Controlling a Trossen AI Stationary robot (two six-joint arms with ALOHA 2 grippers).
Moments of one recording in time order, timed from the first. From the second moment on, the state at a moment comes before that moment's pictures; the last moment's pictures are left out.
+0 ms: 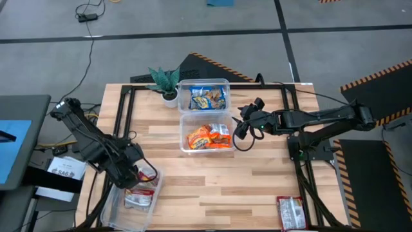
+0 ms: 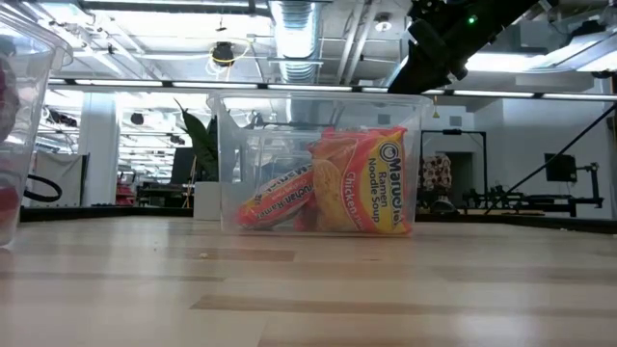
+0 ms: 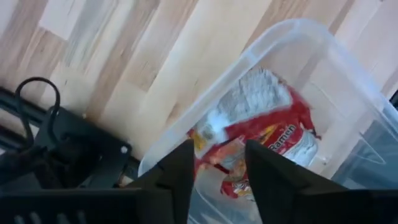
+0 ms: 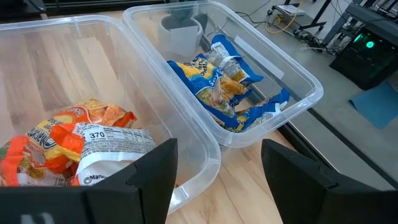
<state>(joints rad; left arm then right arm) -0.77 1.23 1.29 -1.43 -0.21 -1.29 0.00 1.17 0.82 -0.25 0.61 0.18</state>
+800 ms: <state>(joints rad) -0.30 0.91 0.81 -0.44 -0.44 -0.14 0.00 1.17 0.82 -0.25 0.61 0.18</state>
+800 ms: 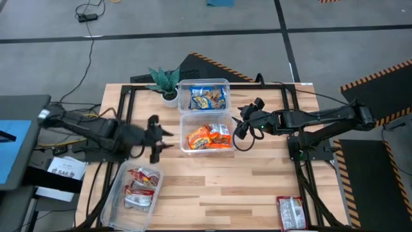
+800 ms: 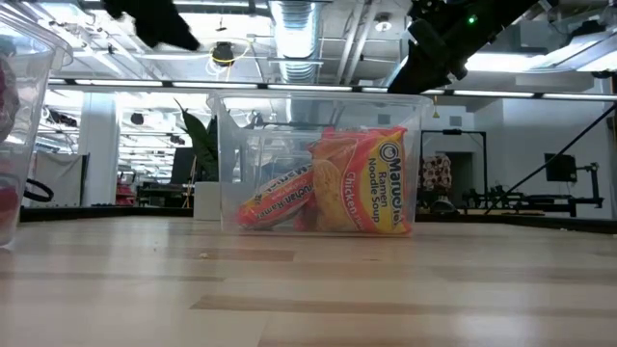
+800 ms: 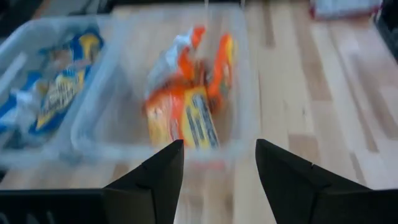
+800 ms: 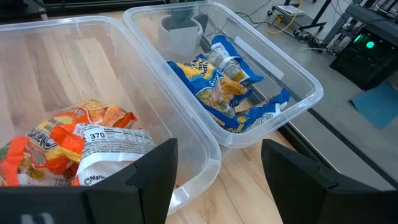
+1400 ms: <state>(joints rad) 0.09 0.77 0.43 0.28 0.04 0.01 0.03 1.13 0.95 -0.58 0.28 0.31</state>
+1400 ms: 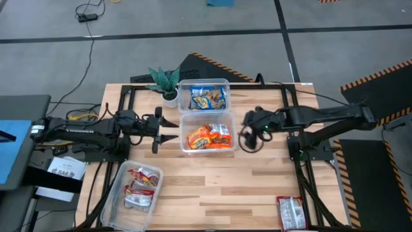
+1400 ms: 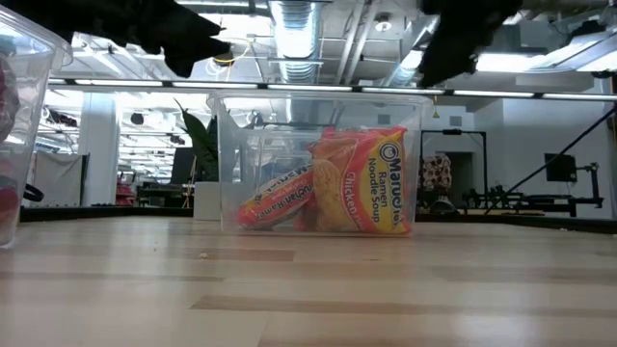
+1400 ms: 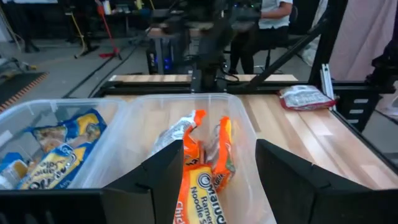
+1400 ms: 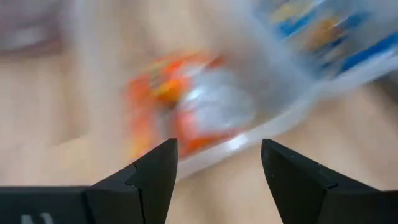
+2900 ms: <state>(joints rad) 0.06 0.77 0.43 0.24 0.01 0.01 0.72 1.70 0.82 -0.76 -0.94 1.10</state>
